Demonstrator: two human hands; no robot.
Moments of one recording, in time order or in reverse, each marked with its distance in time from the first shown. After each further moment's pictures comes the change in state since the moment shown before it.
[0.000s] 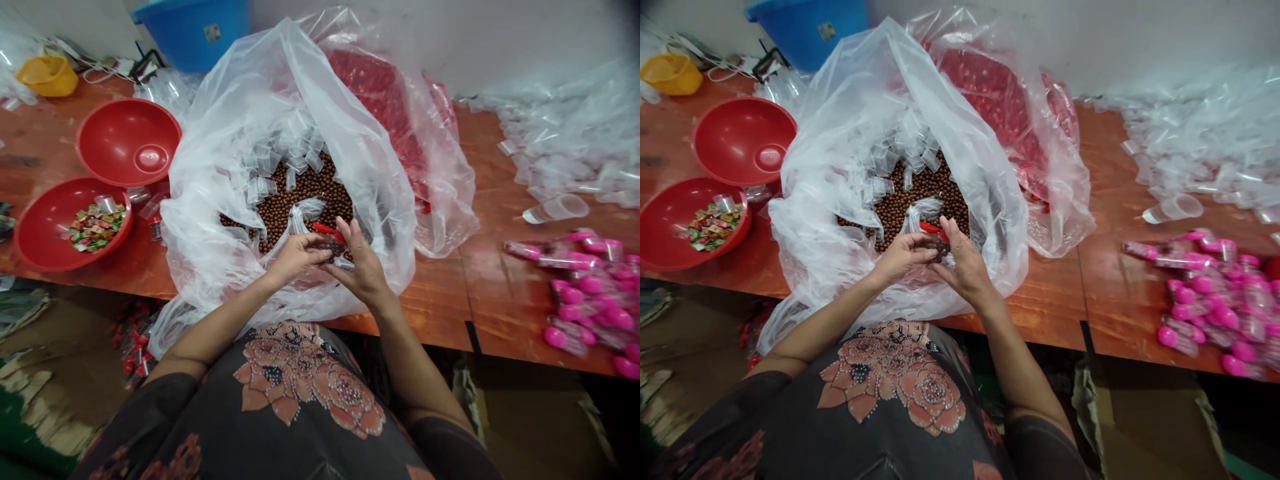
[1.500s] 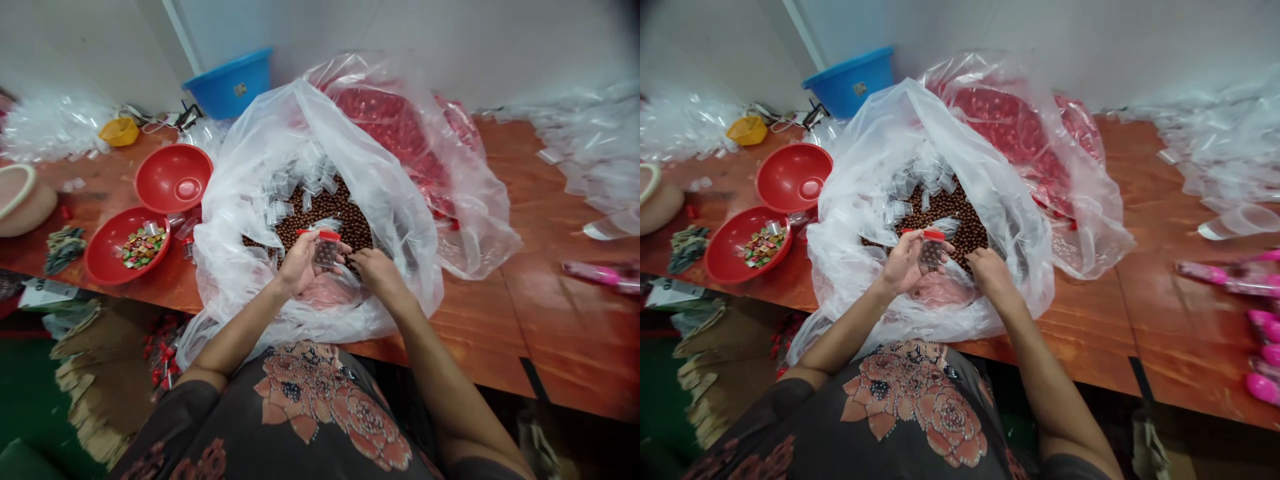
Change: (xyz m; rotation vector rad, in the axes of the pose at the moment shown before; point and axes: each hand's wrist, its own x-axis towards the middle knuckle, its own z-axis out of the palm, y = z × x) left_hand -0.007 0.057 0.013 -0.299 0.060 -0.088; right_hand 0.010 0.074 0.026 -0.399 -0.364 0.172
